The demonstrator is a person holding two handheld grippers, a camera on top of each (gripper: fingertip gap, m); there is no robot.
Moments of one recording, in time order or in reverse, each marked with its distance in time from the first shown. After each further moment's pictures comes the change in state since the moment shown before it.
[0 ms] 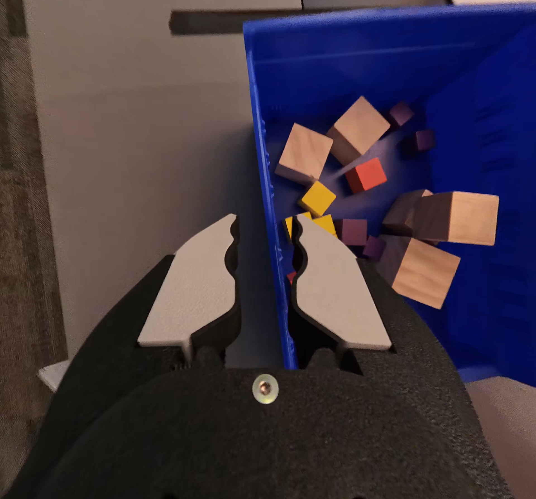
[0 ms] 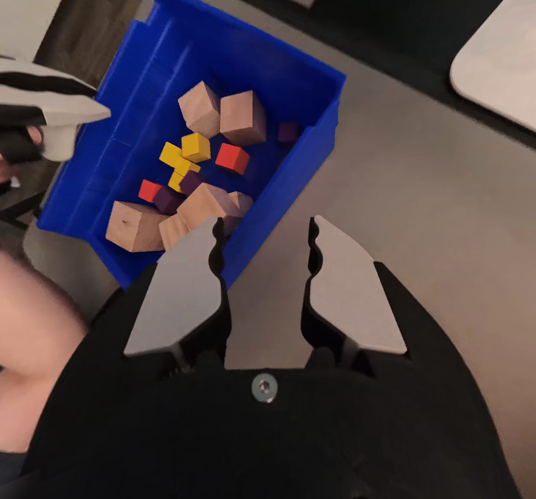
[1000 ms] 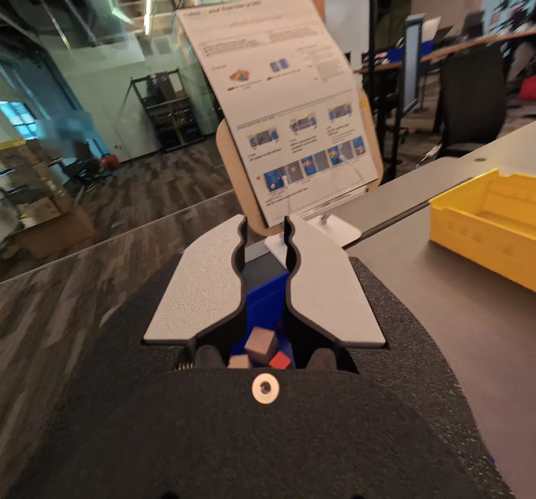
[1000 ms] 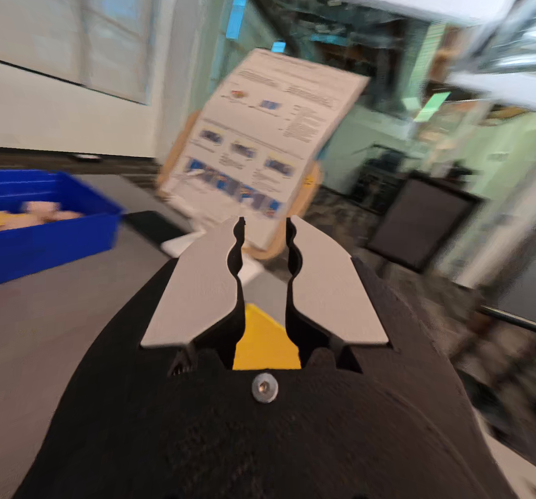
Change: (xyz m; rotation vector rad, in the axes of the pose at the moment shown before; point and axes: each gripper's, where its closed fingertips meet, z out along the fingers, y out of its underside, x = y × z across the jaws) left arm 0.149 -0.102 -0.179 1.001 0.174 0.446; right arm 0.127 0.061 -0.370 1.040 0.519 -0.617
